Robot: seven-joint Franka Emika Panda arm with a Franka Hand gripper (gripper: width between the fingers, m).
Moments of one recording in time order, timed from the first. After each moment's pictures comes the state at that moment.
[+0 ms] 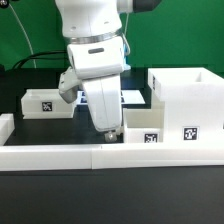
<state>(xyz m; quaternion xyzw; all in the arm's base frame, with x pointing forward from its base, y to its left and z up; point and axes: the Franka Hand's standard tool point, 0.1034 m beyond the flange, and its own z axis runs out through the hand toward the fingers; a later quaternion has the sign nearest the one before) 0.573 -0.019 0.023 -0.71 -0.70 -0.02 0.08</state>
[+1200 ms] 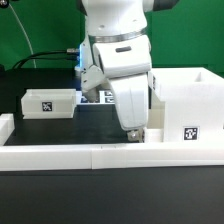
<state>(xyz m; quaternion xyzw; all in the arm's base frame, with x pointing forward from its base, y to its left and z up) 0.574 0.006 0.023 -0.70 -0.71 -0.02 0.08</state>
